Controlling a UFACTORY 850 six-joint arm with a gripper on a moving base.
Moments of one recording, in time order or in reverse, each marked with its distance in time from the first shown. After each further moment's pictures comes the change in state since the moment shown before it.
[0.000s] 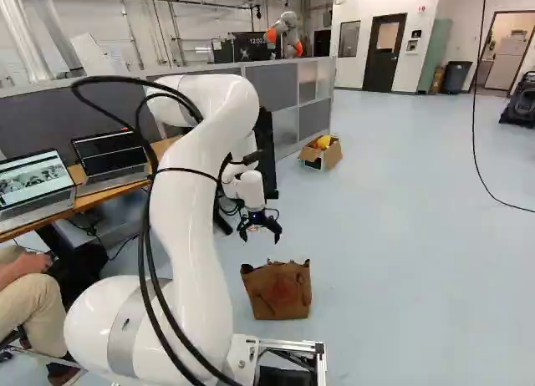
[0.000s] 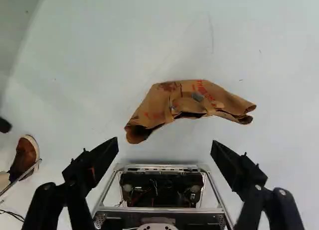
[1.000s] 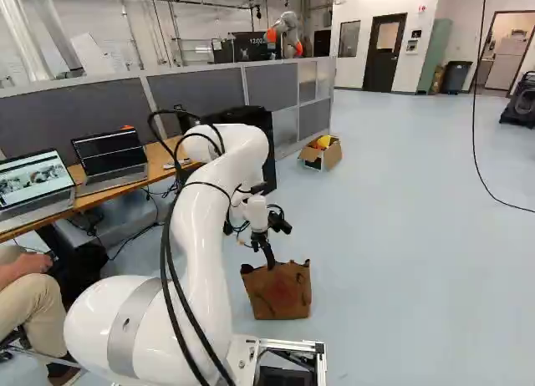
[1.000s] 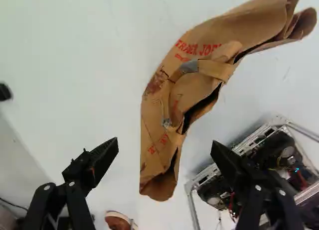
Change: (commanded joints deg) arm 0.0 -20.8 -15.4 0.0 0.0 53.5
